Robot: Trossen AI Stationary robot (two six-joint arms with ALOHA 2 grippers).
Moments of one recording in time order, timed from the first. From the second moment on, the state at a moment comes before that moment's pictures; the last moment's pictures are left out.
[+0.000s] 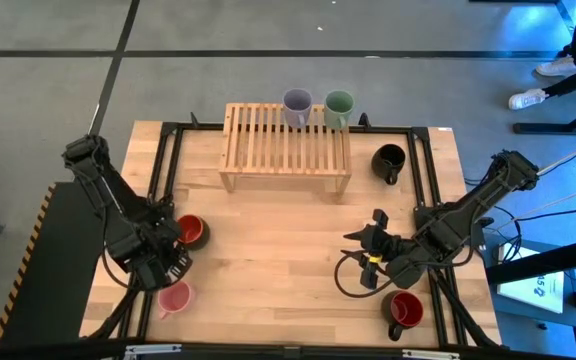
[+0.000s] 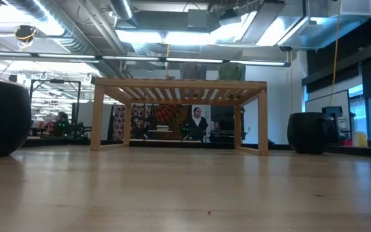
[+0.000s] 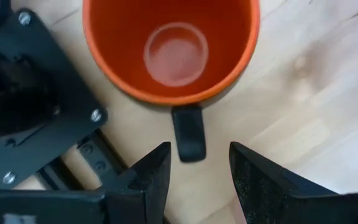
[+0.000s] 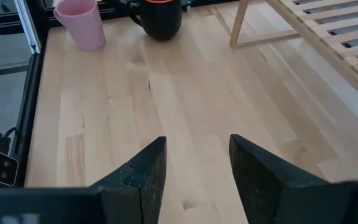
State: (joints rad) left arm -0.99 1.20 0.88 -1.30 -0.25 -1.99; right arm 0.68 1.30 1.10 -0.63 0.70 0.68
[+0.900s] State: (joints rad) left arm -1.05 1.20 0.73 -1.14 -0.24 -1.99; right arm 0.68 1.30 1.10 -0.63 0.73 0.68
